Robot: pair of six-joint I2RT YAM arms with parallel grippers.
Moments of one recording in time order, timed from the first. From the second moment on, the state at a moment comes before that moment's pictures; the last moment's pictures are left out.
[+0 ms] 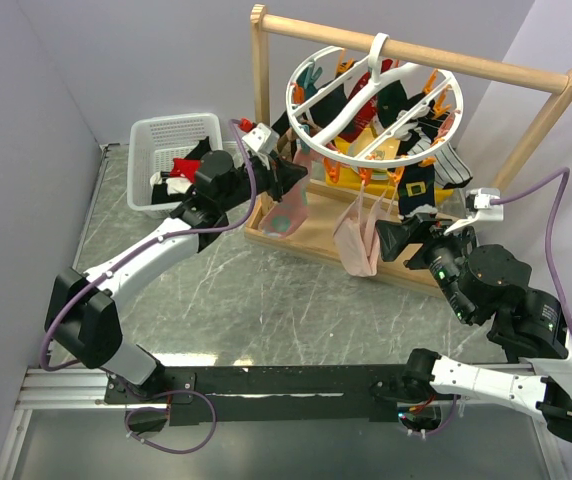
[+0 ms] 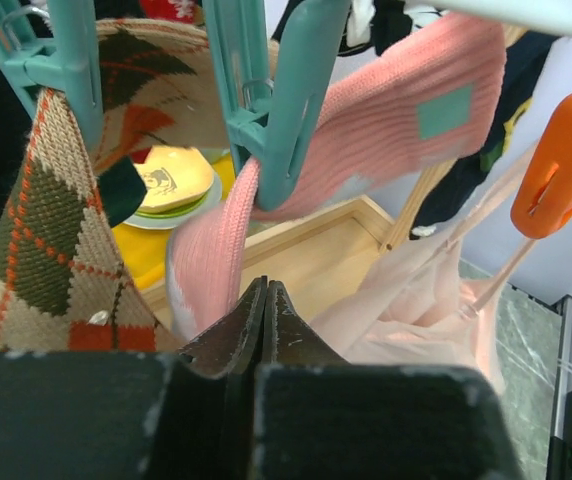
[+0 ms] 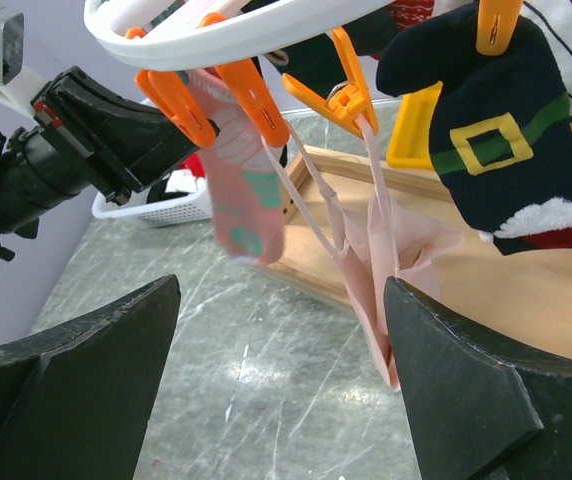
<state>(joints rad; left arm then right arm) -0.62 1.51 1.24 0.35 0.38 -0.22 1.06 0.69 1.28 -0.73 0.78 0.46</state>
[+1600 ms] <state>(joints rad) -0.64 1.44 1.28 0.17 0.24 -0.16 1.06 0.78 1.45 -0.75 0.68 0.40</state>
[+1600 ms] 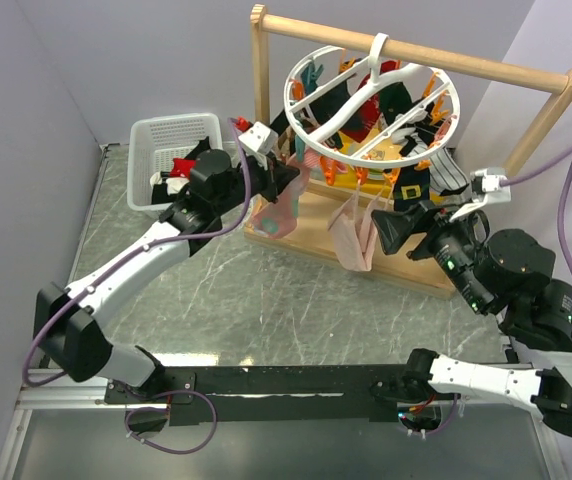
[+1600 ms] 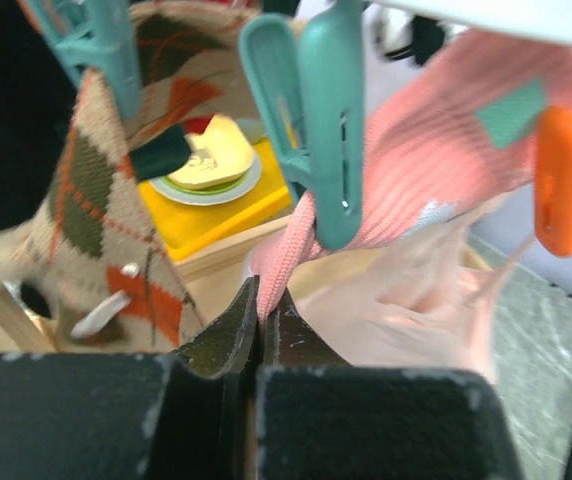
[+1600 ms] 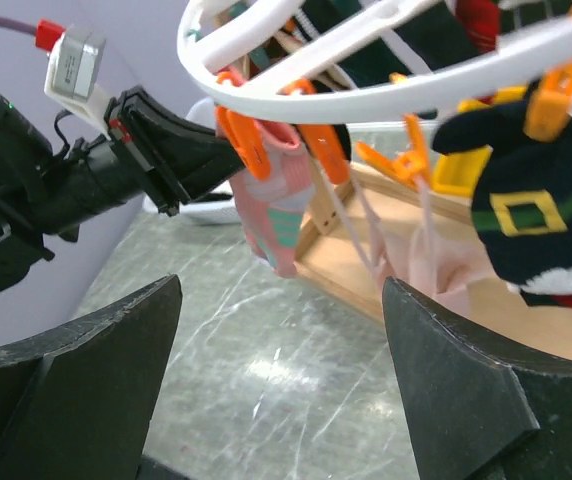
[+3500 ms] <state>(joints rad) -0.94 1.36 1.28 0.12 0.05 -0.23 0.98 1.34 1.99 -1.01 0.72 0.43</state>
